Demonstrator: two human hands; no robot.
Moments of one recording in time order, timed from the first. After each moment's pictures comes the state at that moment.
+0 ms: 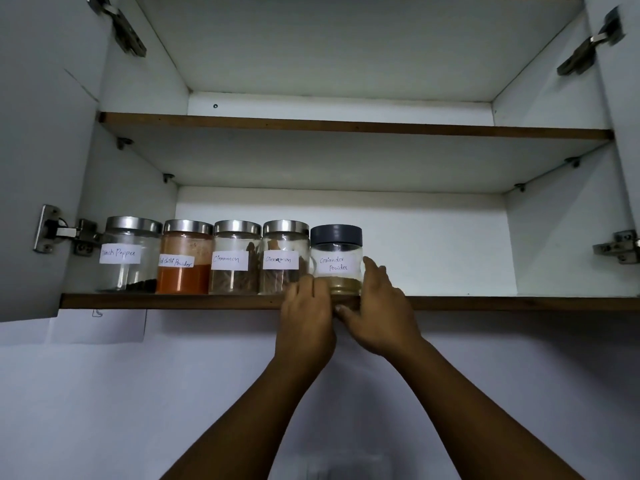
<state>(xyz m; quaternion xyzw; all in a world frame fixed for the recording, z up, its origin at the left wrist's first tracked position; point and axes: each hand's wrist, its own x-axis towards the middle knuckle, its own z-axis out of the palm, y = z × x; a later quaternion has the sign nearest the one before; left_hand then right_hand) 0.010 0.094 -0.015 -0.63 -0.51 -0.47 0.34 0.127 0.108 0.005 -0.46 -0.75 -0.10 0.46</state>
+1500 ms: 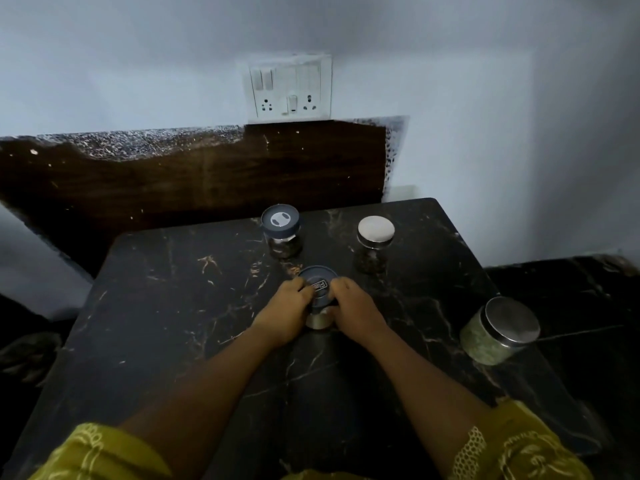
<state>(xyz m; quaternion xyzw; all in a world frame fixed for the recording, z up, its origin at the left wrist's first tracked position) 0.079 -0.101 -0.507 -0.81 -0.56 -0.10 -0.12 0.239 -0.094 -0.501 -0.55 -0.76 0.30 0.17</state>
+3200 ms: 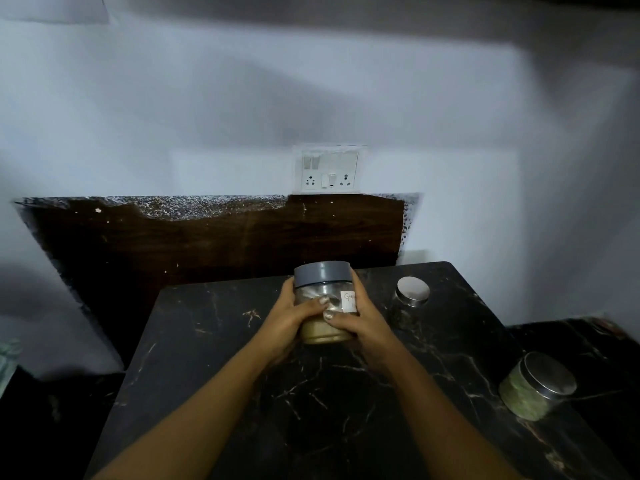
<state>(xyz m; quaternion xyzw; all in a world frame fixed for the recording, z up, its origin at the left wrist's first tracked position) -0.022 -0.131 -0.391 -0.45 -0.43 -0.50 -0.60 0.129 -0.118 -0.403 -0.39 -0.55 0.61 0.41</state>
